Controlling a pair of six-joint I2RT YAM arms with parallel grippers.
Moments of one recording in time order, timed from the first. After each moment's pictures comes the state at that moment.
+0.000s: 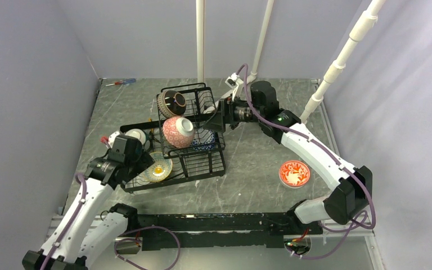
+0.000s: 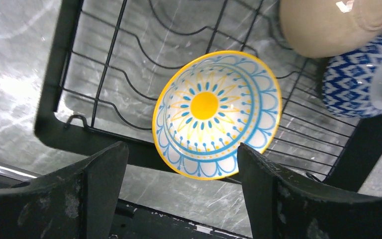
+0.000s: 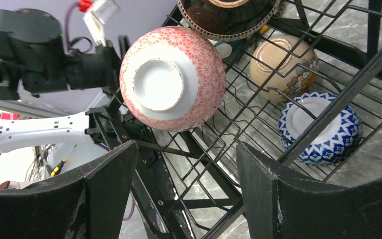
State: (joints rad) left arm -0.30 0.77 0.79 -0.99 -0.25 -0.88; right arm 0.58 1.39 1.27 -0.25 -0.65 0.40
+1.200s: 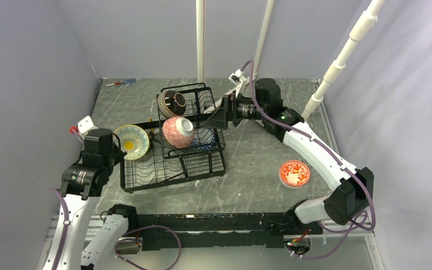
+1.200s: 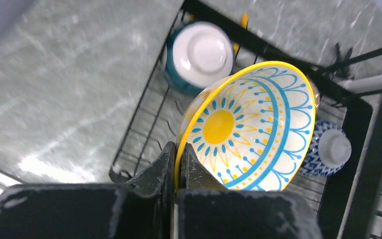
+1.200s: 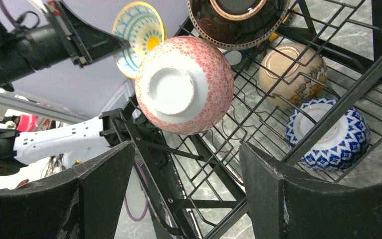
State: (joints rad) left arm -0.15 0.69 0.97 -1.02 -0.38 -0.73; right arm 0.54 1.37 1.27 -0.22 -0.71 0.44
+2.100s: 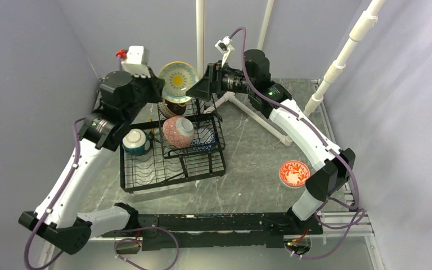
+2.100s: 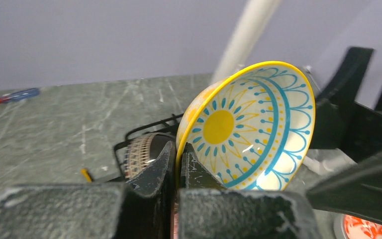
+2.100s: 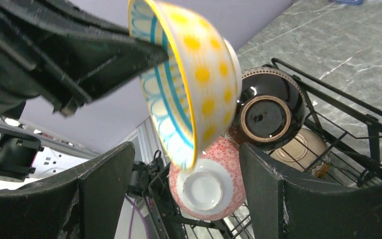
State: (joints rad) left arm -0.42 1.13 1.47 -0.46 -0.16 -0.24; right arm 0.60 1.62 1.72 -0.22 -0.68 0.52
